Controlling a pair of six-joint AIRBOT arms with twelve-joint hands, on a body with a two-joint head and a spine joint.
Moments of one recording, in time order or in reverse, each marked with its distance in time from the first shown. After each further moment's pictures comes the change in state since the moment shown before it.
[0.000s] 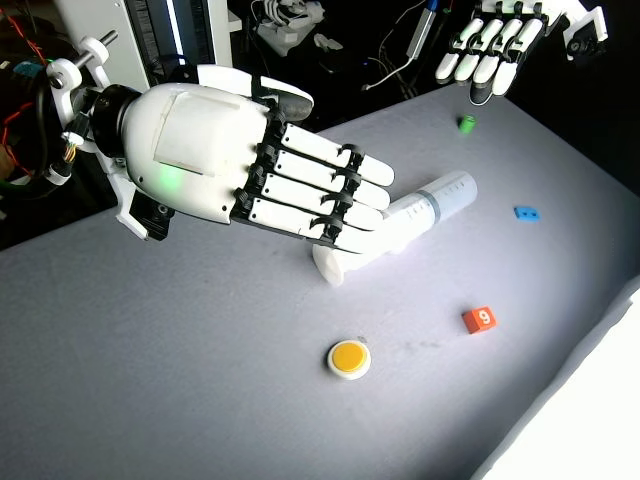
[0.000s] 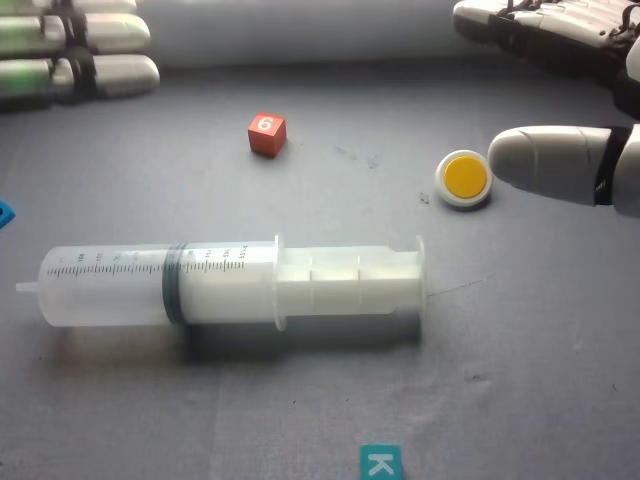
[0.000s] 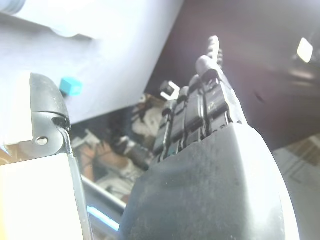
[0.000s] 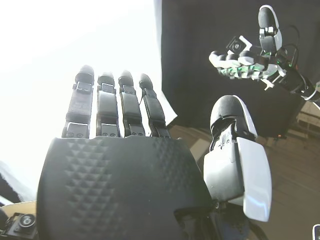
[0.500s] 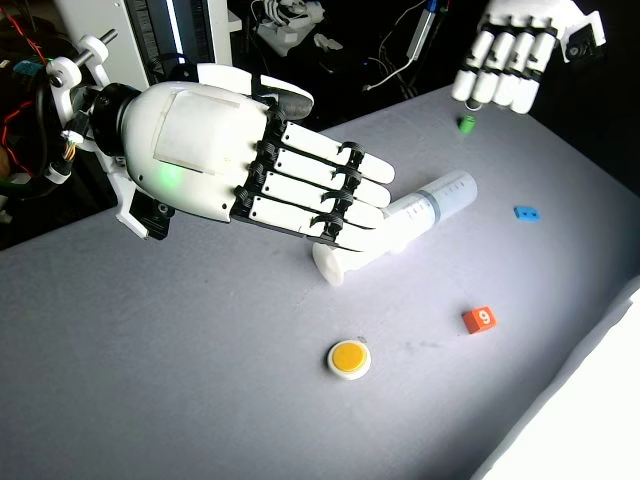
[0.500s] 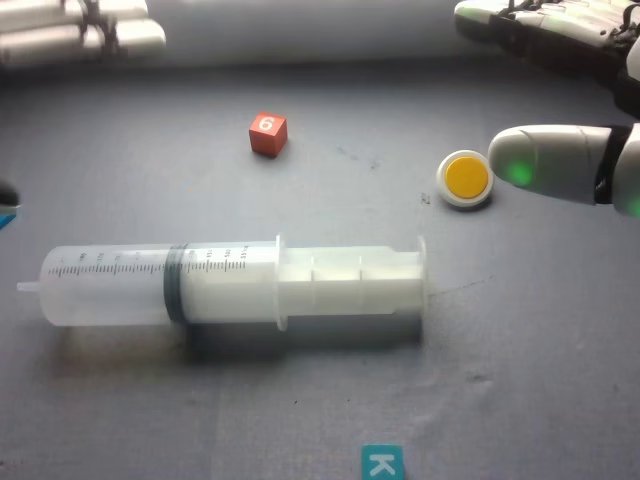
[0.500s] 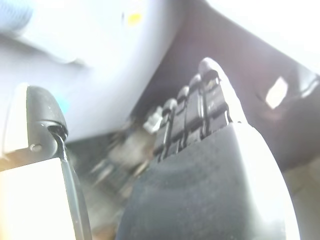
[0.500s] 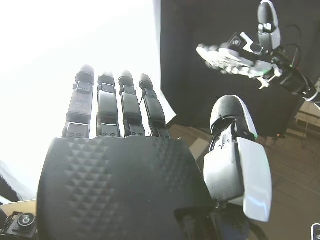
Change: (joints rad) left arm -0.011 0.061 -0.206 -0.157 0.477 -0.076; right arm 0.000 0.000 0.000 -0.001 0.000 0.000
